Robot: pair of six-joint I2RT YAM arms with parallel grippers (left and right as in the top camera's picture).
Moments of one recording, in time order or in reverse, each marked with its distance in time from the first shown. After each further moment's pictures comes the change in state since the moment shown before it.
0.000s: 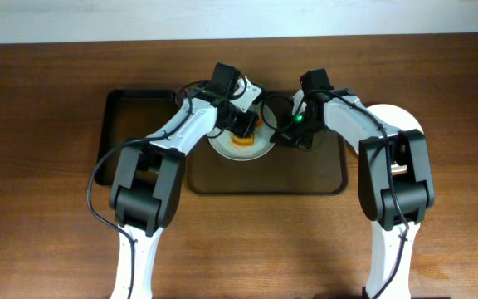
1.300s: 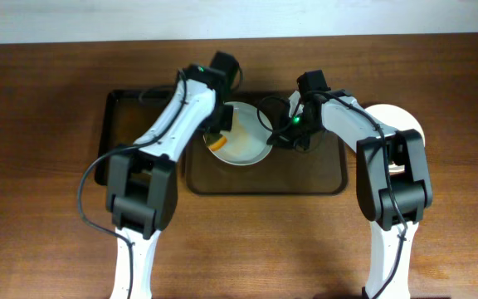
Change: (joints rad) left arm 0.000 -0.032 0.237 -0.602 -0.469 -0.420; right arm 0.008 0.005 -0.002 -0.002 -0.020 -0.026
